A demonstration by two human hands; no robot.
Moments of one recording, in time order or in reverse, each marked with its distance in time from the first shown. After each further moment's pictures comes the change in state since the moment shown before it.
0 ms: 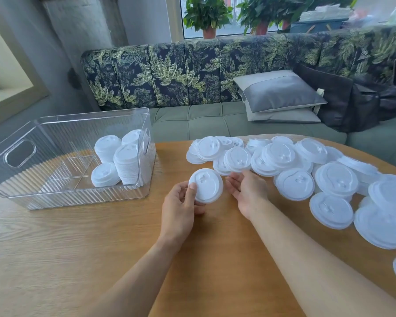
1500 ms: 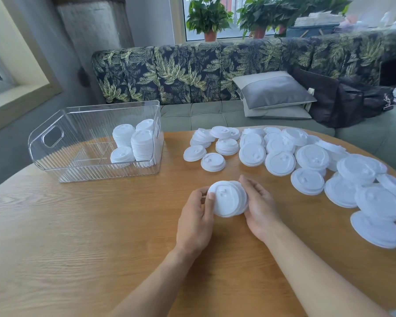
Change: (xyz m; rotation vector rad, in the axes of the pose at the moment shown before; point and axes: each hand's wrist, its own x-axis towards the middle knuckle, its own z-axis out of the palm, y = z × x) left_hand -0.121 0.008 -0.009 0.255 -0.111 0.181; right_hand -0.109 0.026 -0.077 -0.086 -0.210 -0.061
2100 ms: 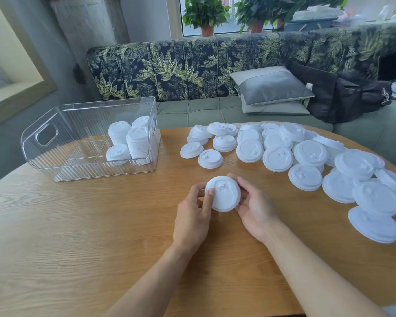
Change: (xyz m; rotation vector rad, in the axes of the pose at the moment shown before) left_hand 0.004 0.000 0.001 -0.011 0.013 0.007; right_hand -0.004 0.000 -0.006 0.076 -0.137 0.095
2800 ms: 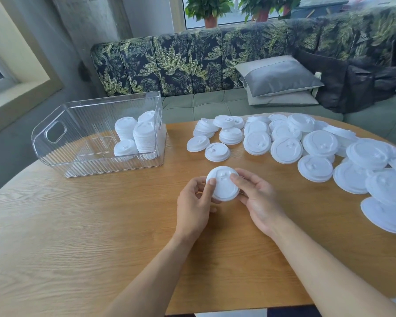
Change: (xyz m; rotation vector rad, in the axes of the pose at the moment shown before) left_hand 0.006 0.006 -0.010 -0.238 0.029 -0.151; right_hand 0.001 0.015 -0.002 -0.216 -0.053 -0.171
